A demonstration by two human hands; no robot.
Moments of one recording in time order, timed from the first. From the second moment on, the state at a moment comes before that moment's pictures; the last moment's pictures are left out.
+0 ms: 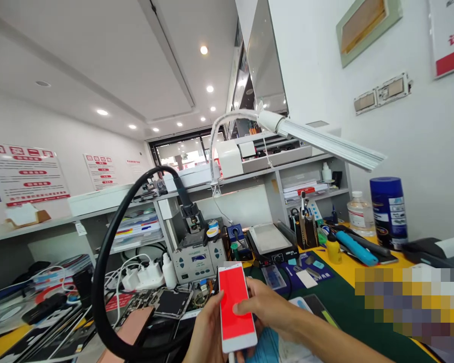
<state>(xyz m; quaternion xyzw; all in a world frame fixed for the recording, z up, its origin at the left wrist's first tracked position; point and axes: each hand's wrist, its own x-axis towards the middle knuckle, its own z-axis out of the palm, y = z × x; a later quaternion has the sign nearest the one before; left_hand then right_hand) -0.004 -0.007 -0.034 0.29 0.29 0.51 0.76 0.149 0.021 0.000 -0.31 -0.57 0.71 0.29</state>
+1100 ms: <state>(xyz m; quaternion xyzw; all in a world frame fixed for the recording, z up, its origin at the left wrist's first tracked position) -0.006 -0.013 -0.017 0.39 0.26 0.48 0.74 0.140 0.033 -0.015 -0.23 -0.55 0.73 0.35</state>
